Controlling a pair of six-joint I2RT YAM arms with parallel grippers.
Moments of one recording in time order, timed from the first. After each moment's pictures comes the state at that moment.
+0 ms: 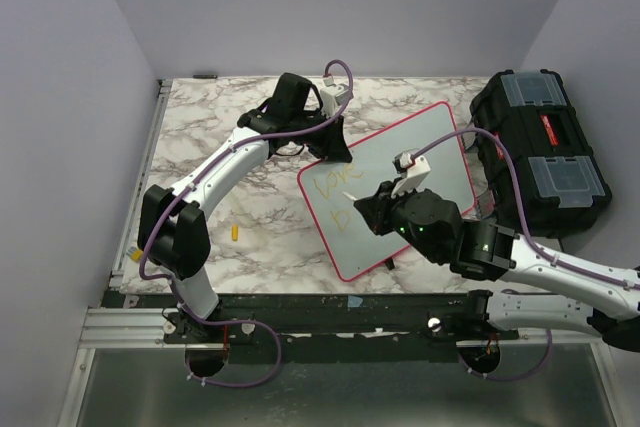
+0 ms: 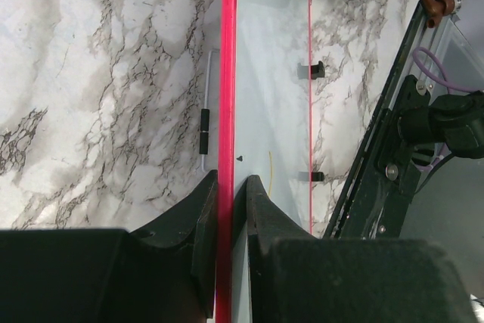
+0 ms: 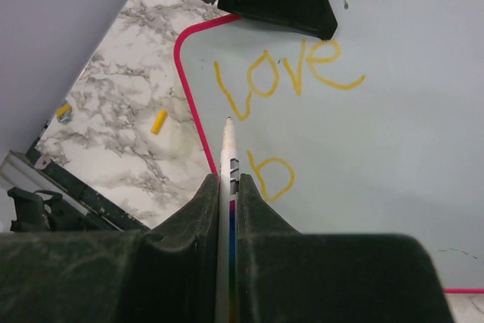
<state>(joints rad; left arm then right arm) -0.53 1.72 1.54 -0.50 0.69 -0.07 1.20 0.95 0.94 -0.33 0.55 0.53</state>
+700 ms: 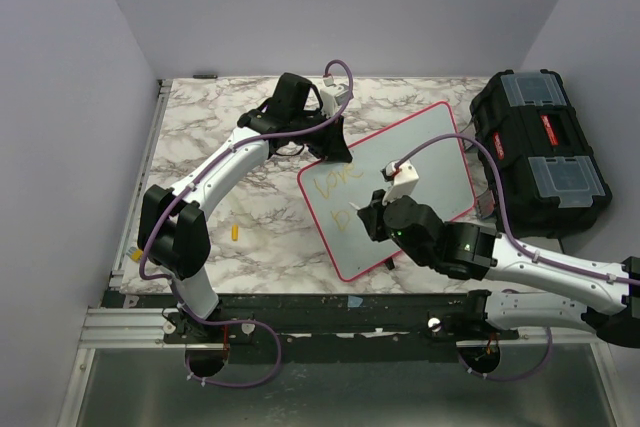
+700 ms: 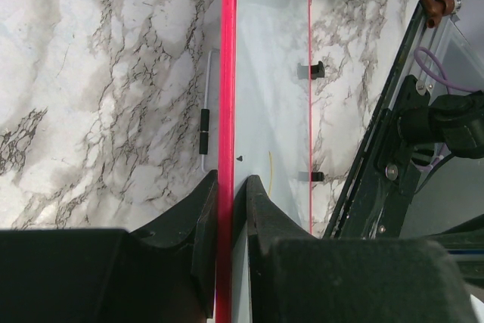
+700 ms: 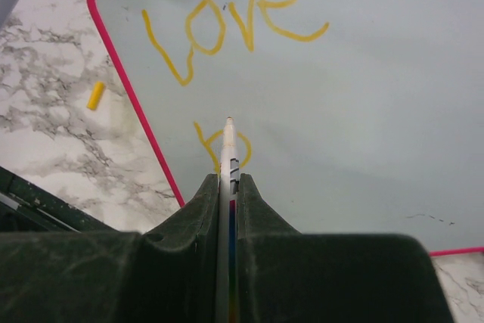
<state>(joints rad) -0.53 1.72 1.54 -0.50 0.69 -0.07 1.20 1.01 0.90 -0.39 0.62 0.57</state>
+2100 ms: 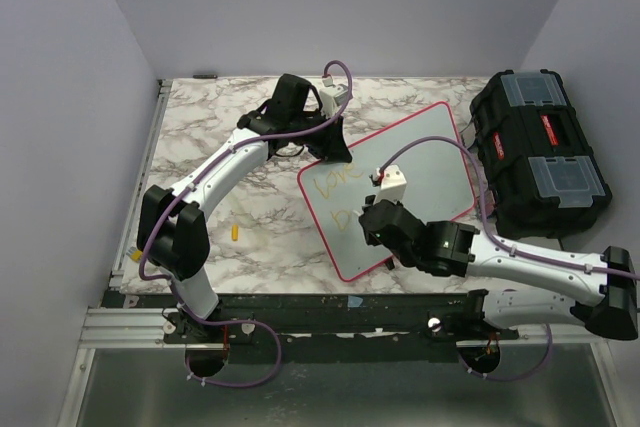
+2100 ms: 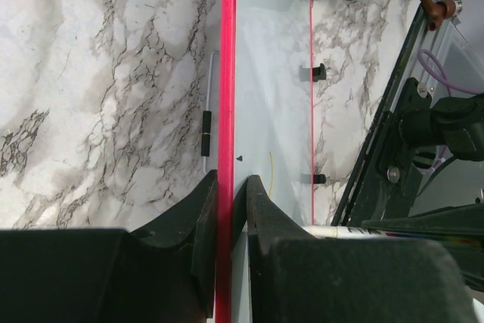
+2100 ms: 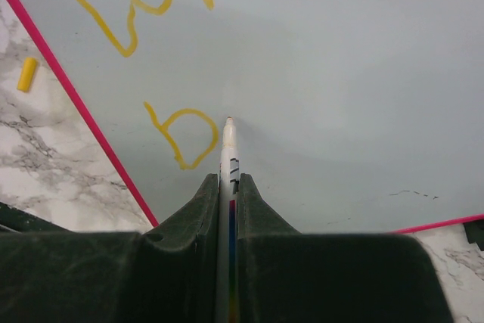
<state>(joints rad) -0.53 1.71 1.52 -0.47 0.69 -0.08 1.20 1.10 0.89 -0.47 0.66 0.62</state>
